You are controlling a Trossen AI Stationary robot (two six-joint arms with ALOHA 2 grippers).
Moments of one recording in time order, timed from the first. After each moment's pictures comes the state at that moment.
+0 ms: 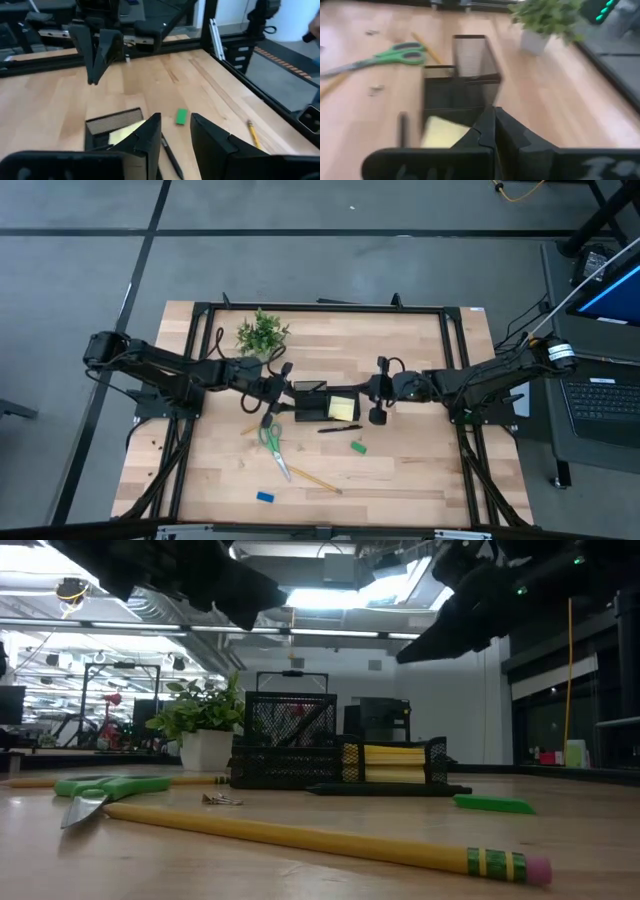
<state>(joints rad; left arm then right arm) -0.04 1.25 0.59 0.37 0.20 0.09 0.14 1.26 0.56 0.24 0.31 0.02</state>
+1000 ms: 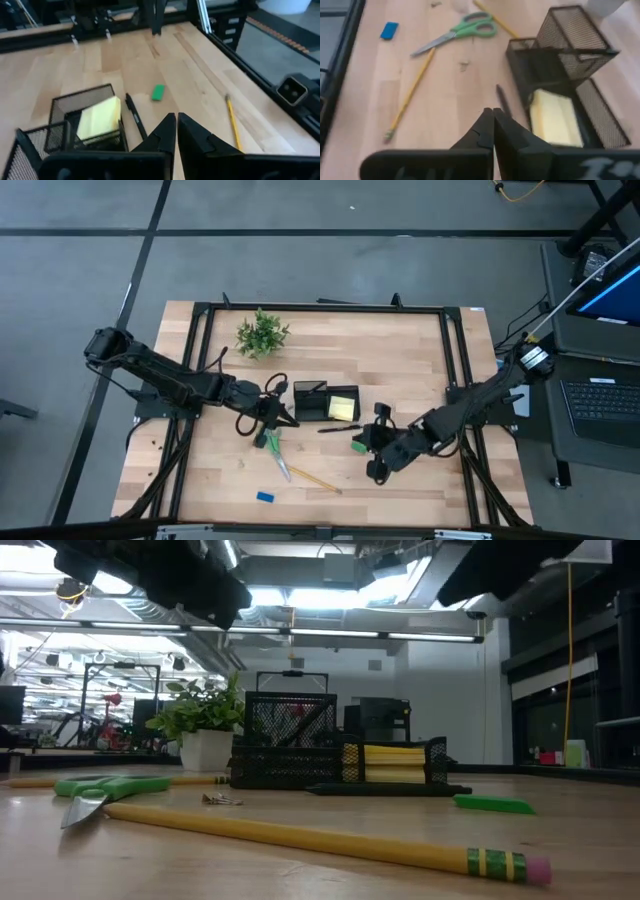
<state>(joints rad) -0.24 1.25 0.59 0.26 0.01 0.06 0.59 1.53 1.05 -0.38 0.54 0.51</state>
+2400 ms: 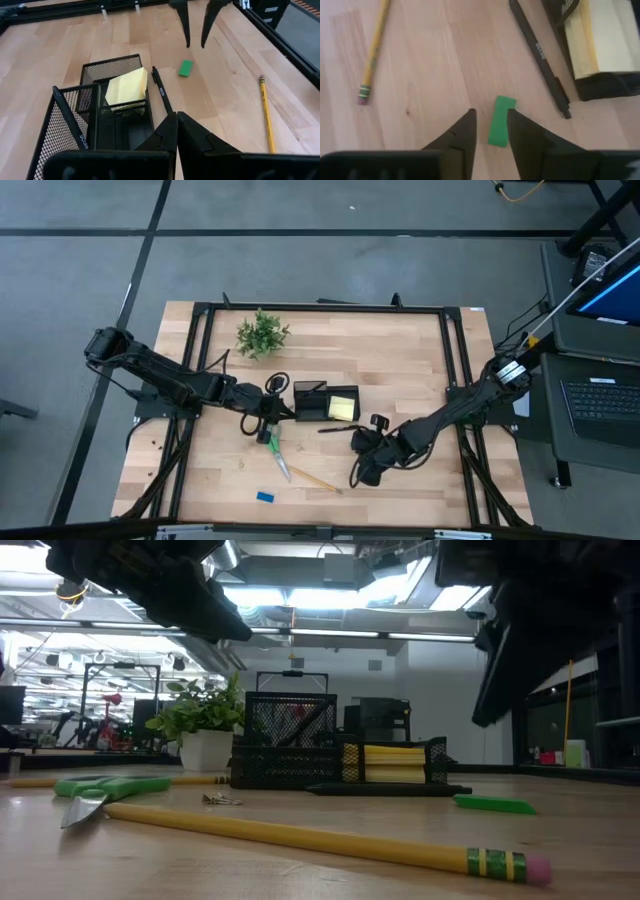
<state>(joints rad) -0.24 1.25 0.59 0.17 -0.14 0.00 0.55 1.76 1.12 -0.54 0.33 0.76</state>
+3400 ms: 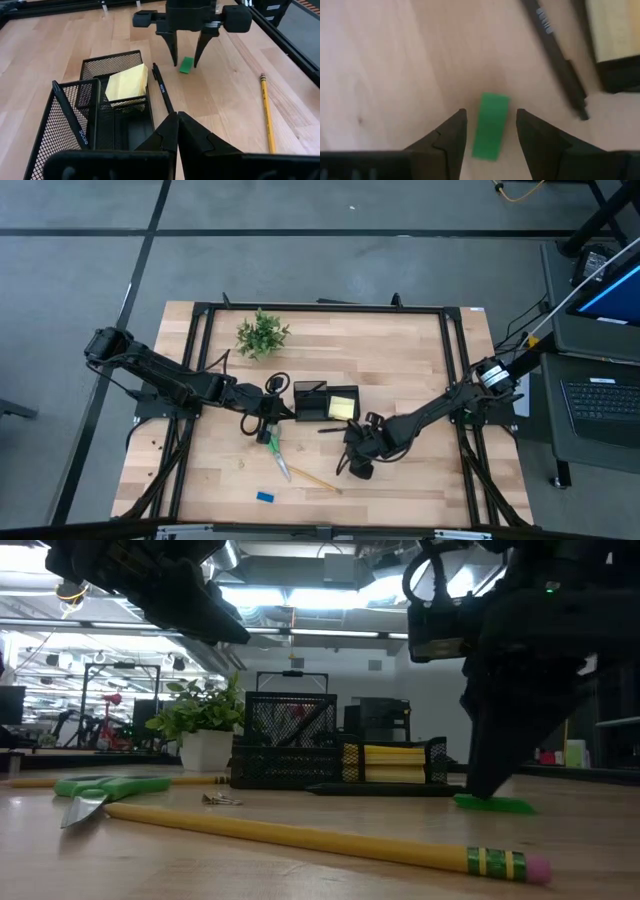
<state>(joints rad) -0.24 1.25 0.59 0.16 -0.14 -0.01 0.45 1.87 1.12 -0.52 0.19 0.76</state>
